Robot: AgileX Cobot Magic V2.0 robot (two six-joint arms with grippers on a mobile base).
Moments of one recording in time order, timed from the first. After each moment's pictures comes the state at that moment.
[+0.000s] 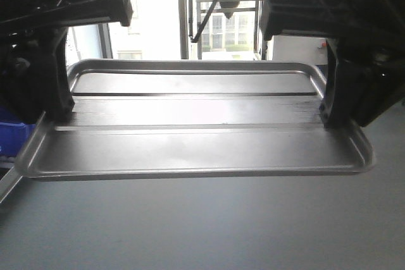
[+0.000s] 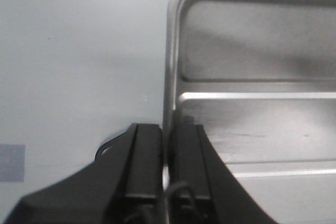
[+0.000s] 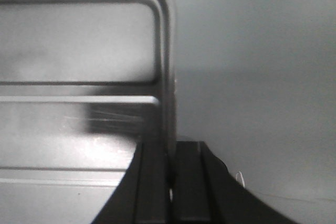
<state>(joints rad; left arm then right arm) -0.88 1.35 -1.01 0.26 0.92 -0.95 0.73 1.31 -0.93 -0.24 0.85 0.88</state>
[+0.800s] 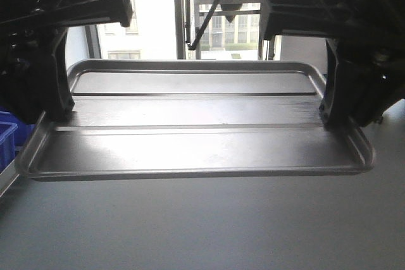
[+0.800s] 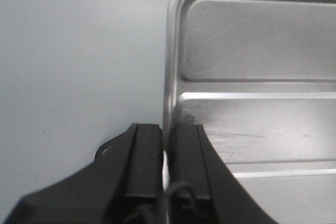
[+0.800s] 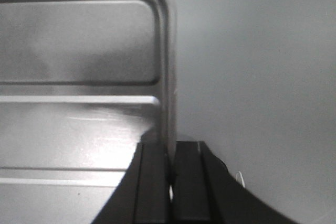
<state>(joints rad) -0.88 1.35 -1.01 0.26 0.92 -0.95 0.73 1.31 -0.93 -0.24 0.85 0.88</state>
